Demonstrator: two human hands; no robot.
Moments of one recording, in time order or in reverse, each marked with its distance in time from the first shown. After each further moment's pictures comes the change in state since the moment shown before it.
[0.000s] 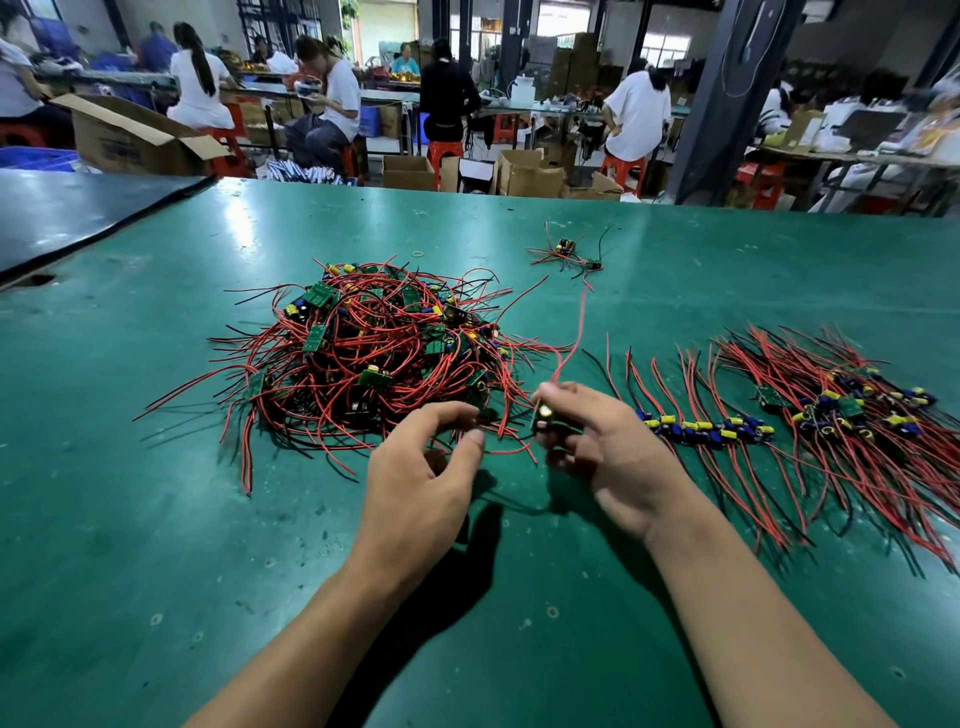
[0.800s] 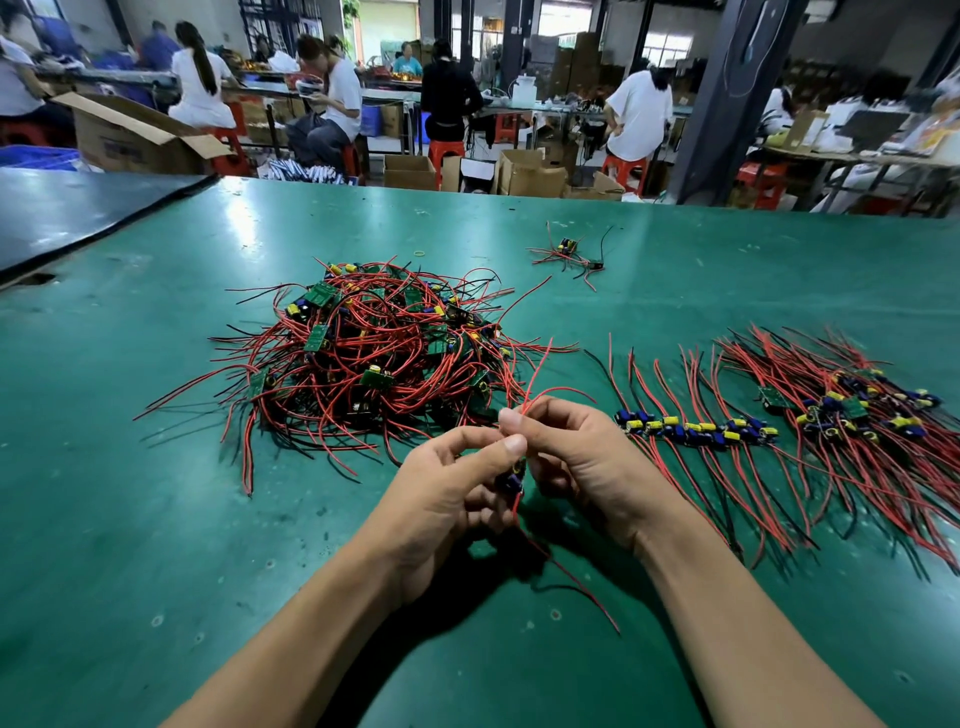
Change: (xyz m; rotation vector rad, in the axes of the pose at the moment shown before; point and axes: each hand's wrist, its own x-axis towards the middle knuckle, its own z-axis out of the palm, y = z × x) left_hand -0.001 0.012 0.004 -0.663 -0.357 -0.501; right_hand -0.004 0.009 0.011 -0.080 -0.176 -0.005
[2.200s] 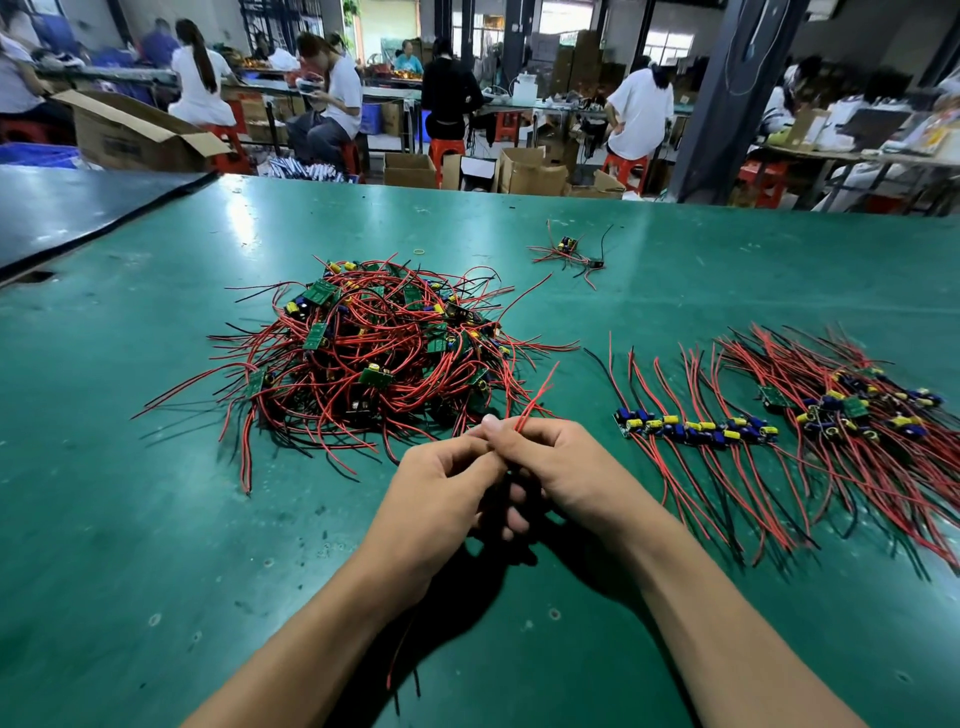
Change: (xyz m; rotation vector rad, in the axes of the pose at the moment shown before) left_hand 0.001 -0.008 0.001 0.238 0.092 0.131; right_hand -0.002 0.014 0.011 -0.089 -0.053 0.042
